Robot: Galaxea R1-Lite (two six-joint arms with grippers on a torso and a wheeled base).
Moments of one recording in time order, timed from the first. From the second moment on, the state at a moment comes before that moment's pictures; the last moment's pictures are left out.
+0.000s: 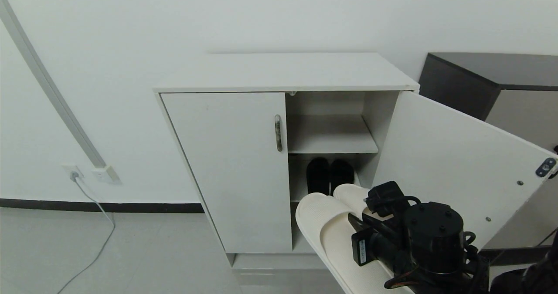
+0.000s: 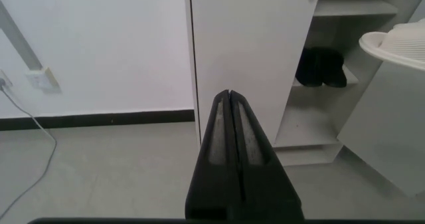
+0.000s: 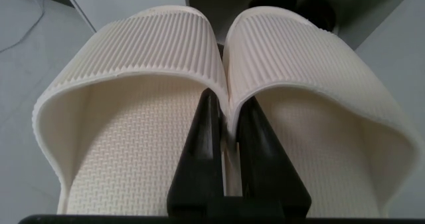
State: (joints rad) left arm 0.00 0.00 0.00 0.00 -0.03 0.02; right arm 0.85 1.87 -0.47 -1.11 -0.43 0.13
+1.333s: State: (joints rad) left arm 0.00 0.00 0.00 0.00 -0.03 0.02; right arm 0.83 1.96 -0.50 -1.21 -0.47 0.09
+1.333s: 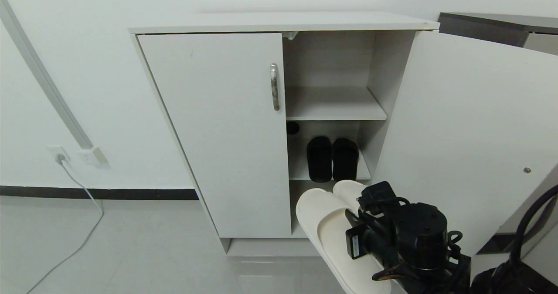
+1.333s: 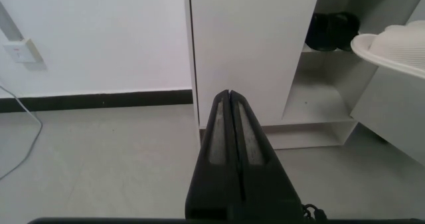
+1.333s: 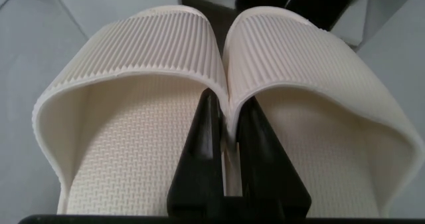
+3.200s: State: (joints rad) left arm 0.00 0.00 0.00 0.00 -0.03 0.02; right arm 0.90 1.77 -1.12 -0.47 -0.86 0.22
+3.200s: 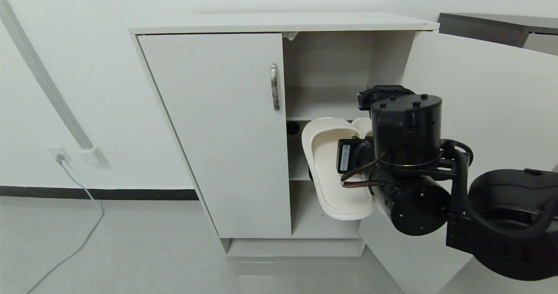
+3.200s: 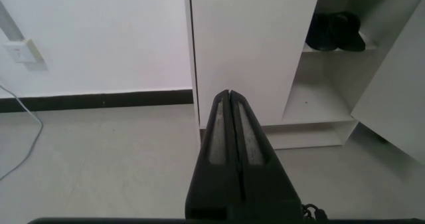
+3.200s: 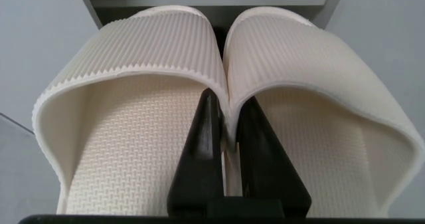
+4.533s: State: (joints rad) left arm 0.00 0.00 0.00 0.00 -0.03 0.02; right arm 0.87 1.83 -1.16 -0.46 -0.82 0.20
